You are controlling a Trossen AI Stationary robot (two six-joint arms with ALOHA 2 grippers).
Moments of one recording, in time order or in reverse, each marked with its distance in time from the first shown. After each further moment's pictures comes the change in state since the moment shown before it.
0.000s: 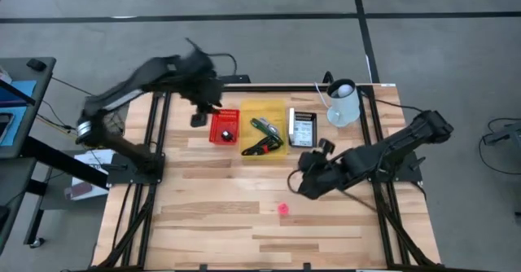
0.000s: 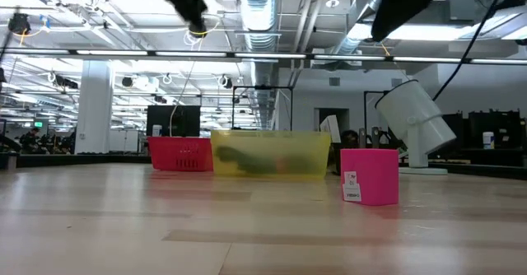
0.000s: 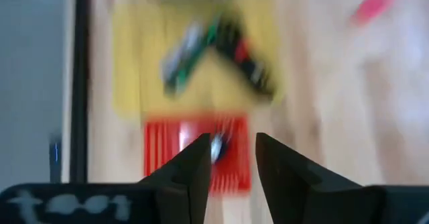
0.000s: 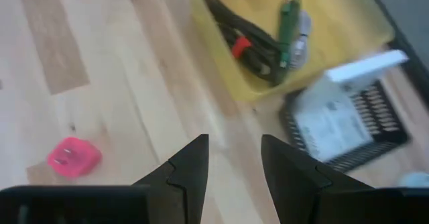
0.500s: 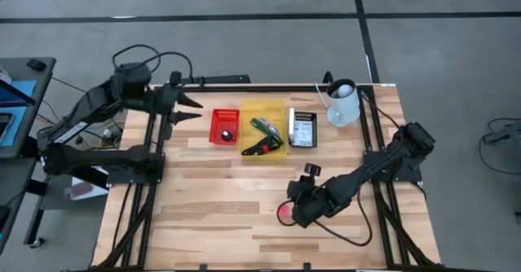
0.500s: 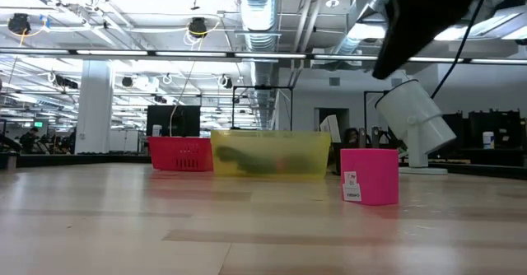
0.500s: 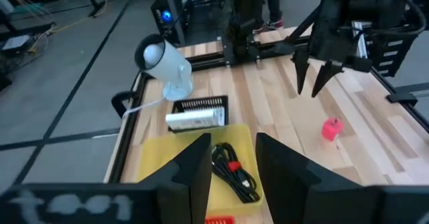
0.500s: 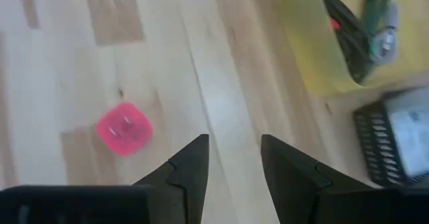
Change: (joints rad) left arm -0.017 -0.556 -0.358 0.468 0.177 -0.149; right arm 0.113 0.245 0.008 0.144 -0.026 -0.019
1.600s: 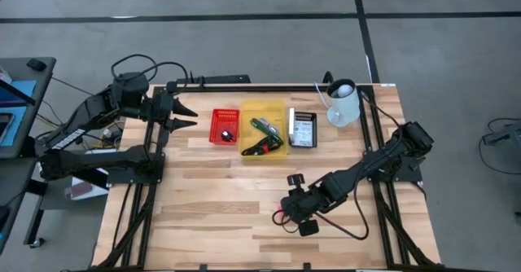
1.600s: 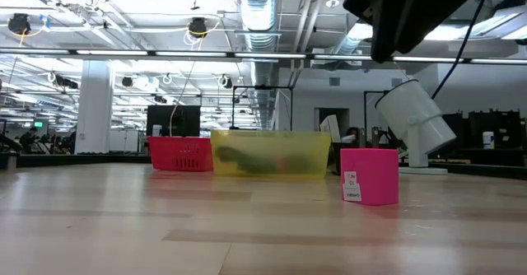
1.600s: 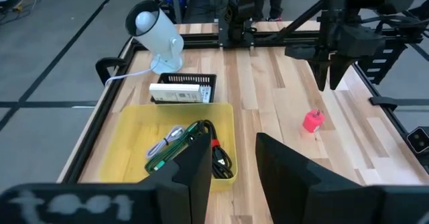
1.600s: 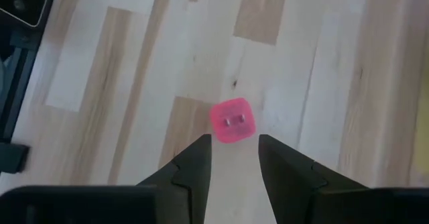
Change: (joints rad) left arm 0.000 -0.114 -0.136 -0.018 -0.008 -0.140; right arm -0.040 0.009 0.045 0.153 -0.382 -0.453
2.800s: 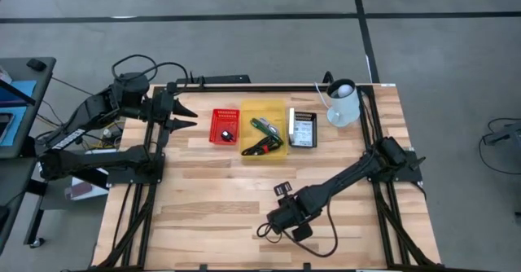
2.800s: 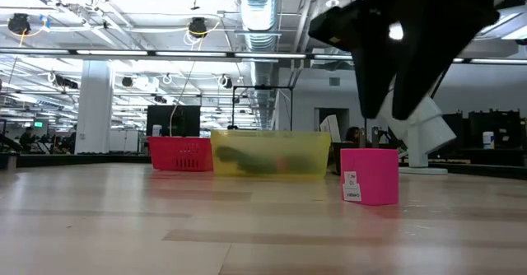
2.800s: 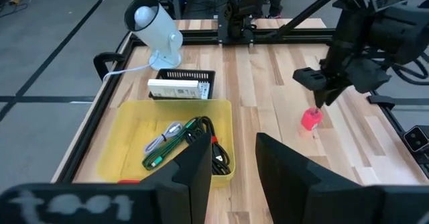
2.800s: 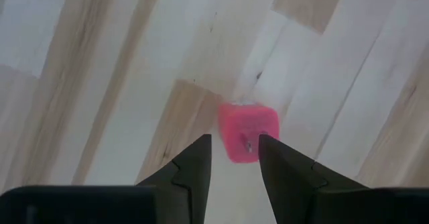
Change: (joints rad) left arm 0.000 0.000 0.000 -0.014 -0.001 -0.009; right arm -0.006 0.277 0.248 -0.207 -0.042 -0.174
